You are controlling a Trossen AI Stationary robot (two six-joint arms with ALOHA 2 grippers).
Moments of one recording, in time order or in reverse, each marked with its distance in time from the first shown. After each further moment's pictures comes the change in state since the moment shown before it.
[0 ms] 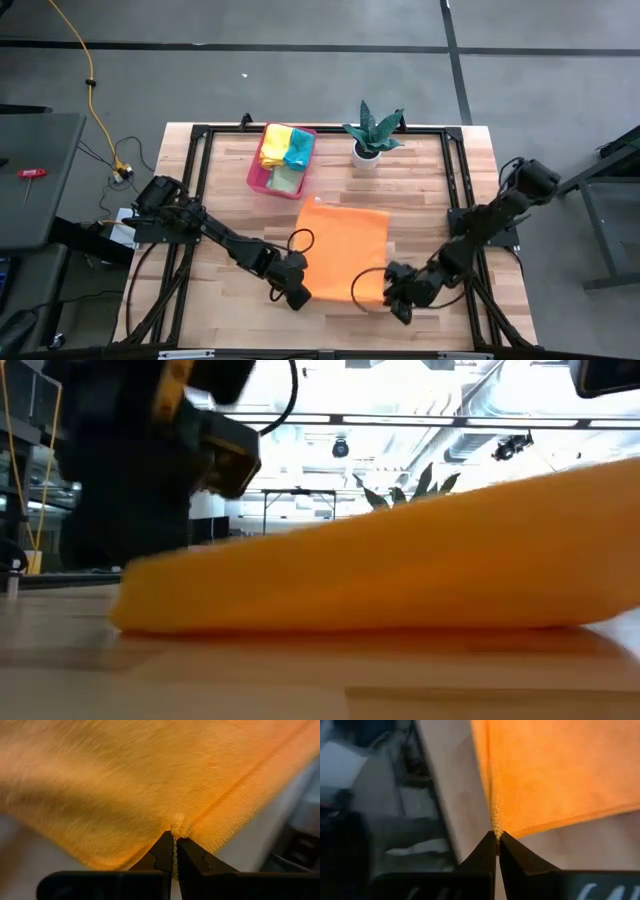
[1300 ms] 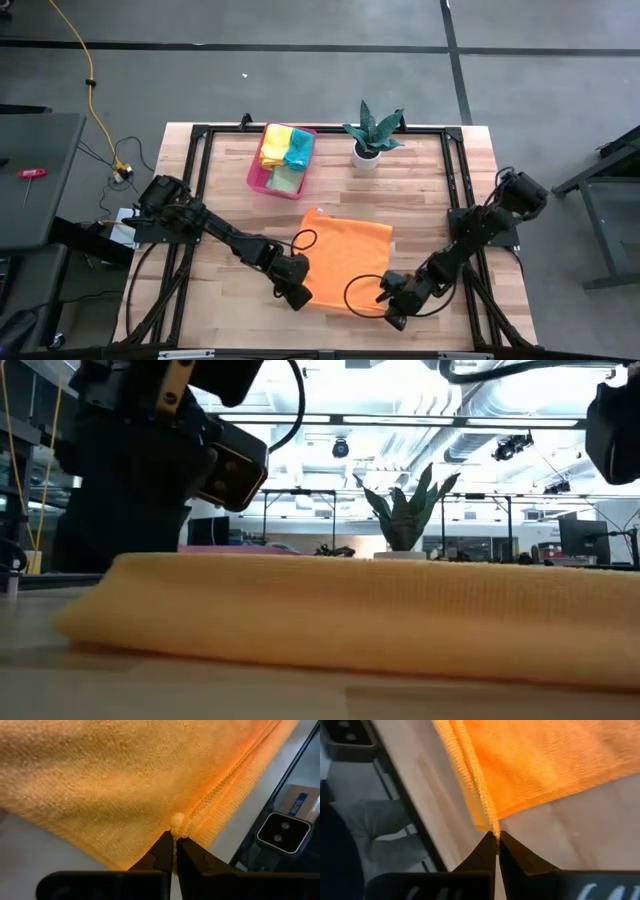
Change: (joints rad) left arm 0.027 0.013 0.001 0.027 0.189 -0.017; right arm 0.015 0.178 0.010 0.037 -0.160 0.141
